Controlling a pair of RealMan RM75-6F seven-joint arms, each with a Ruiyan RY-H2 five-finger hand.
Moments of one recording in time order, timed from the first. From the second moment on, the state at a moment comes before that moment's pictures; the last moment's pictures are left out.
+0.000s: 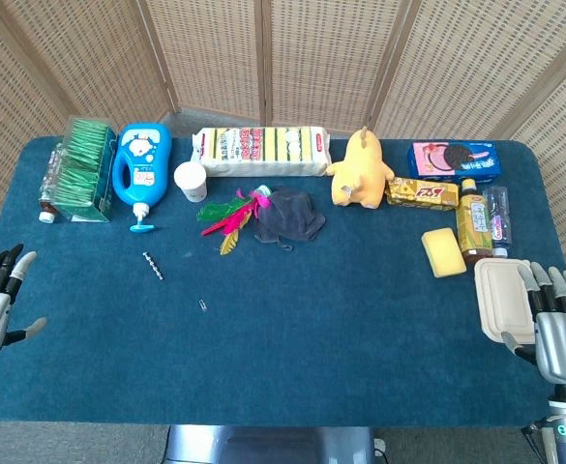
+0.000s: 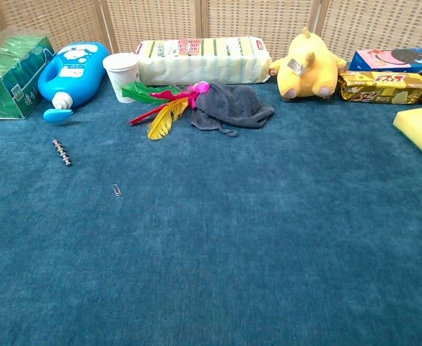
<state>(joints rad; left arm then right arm) -0.21 -1.20 0.03 -1.40 1.46 1.52 -0.03 0.08 -1.18 0.11 -1.58 -1.45 1.55 -0.20</state>
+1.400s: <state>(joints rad) -0.61 -1.51 -0.08 -1.14 1.42 0.98 0.41 0.09 -1.13 0.10 -1.62 -1.42 1.46 -0.12</state>
